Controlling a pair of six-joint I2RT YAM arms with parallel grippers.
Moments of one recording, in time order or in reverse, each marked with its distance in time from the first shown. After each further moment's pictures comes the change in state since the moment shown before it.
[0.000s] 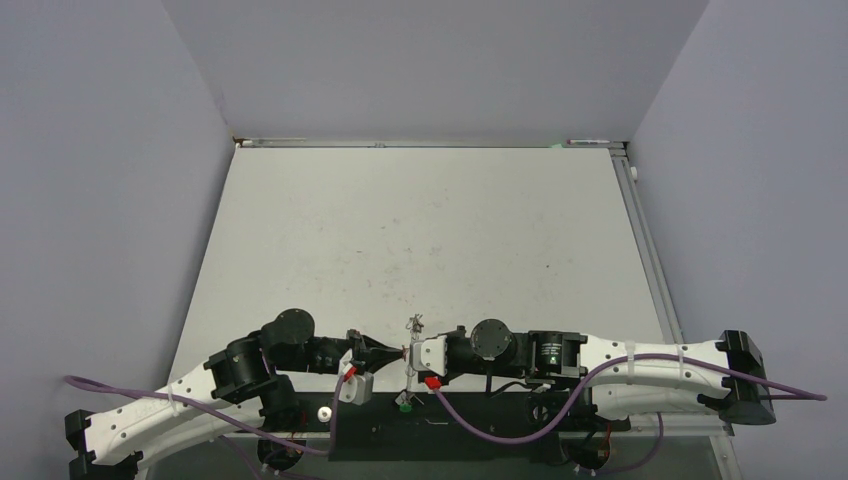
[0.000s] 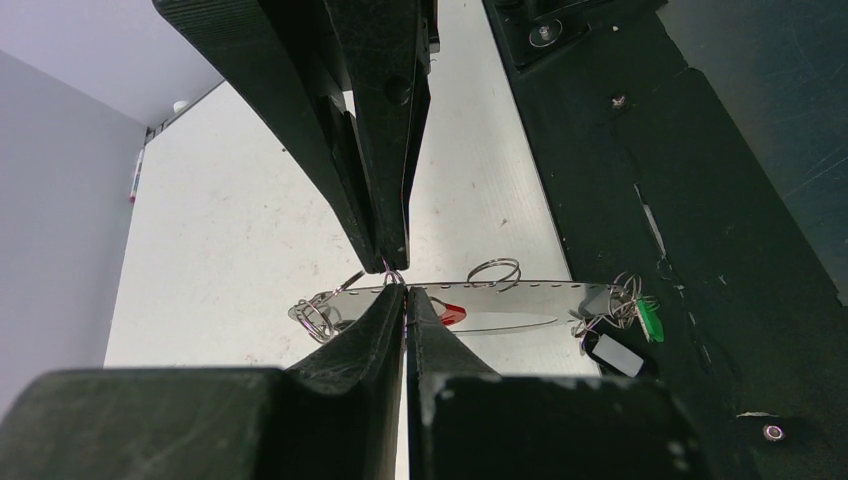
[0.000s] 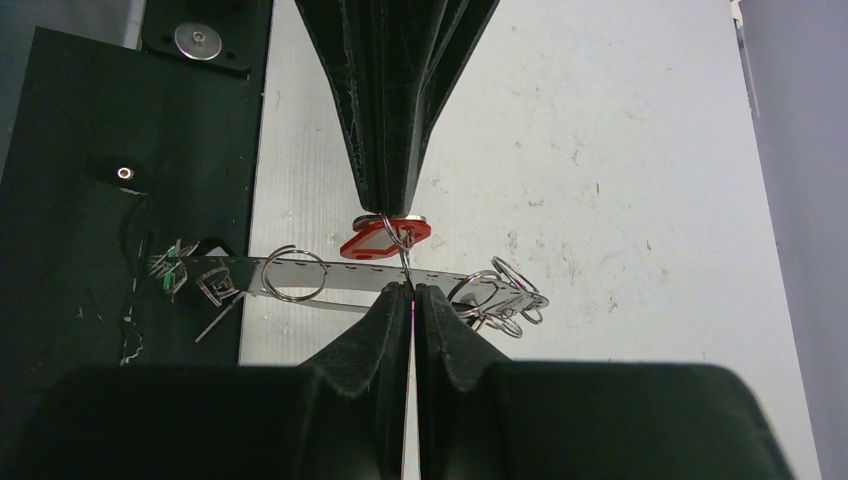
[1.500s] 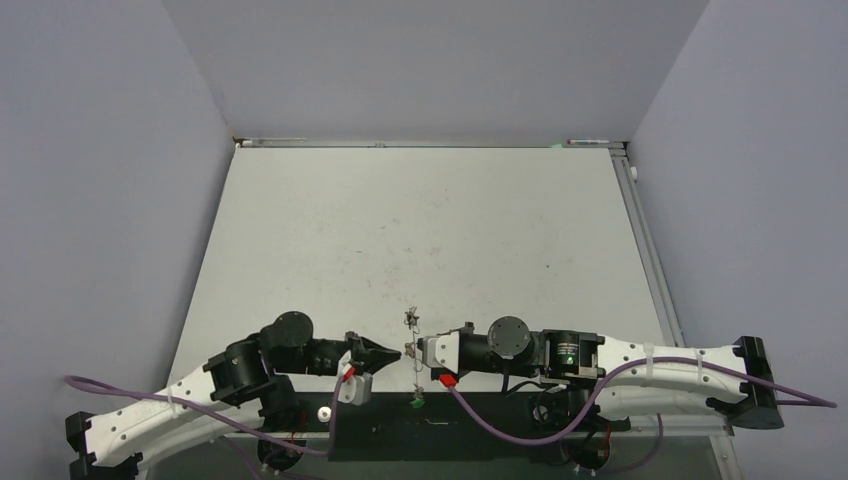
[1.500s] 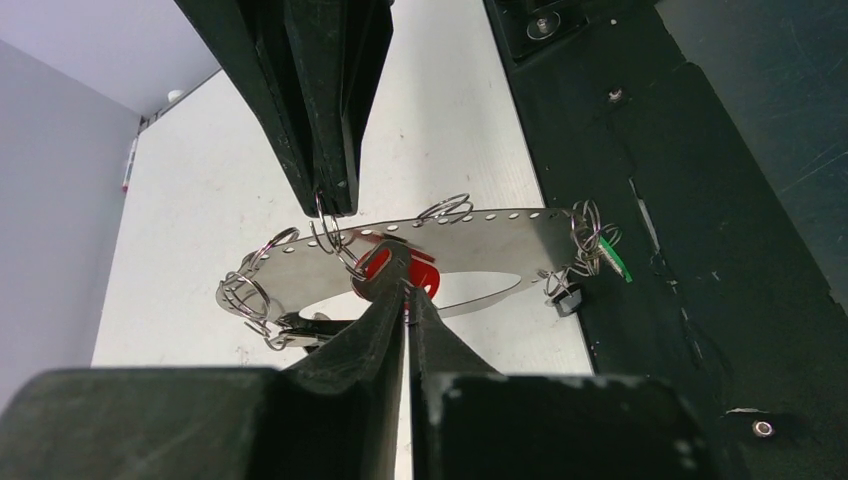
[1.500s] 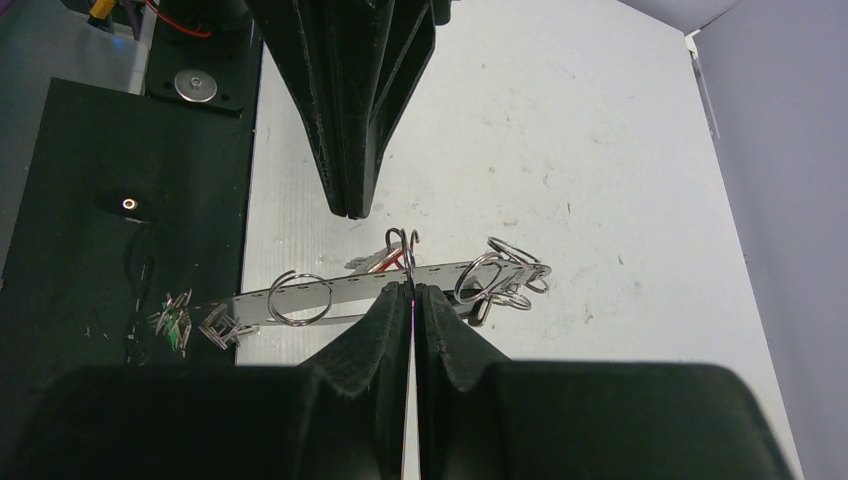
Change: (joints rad) left arm -0.001 -0.021 -0.019 -0.006 -0.009 -0.016; right arm 0.000 -0.087 0.007 -0.011 -0.004 0.007
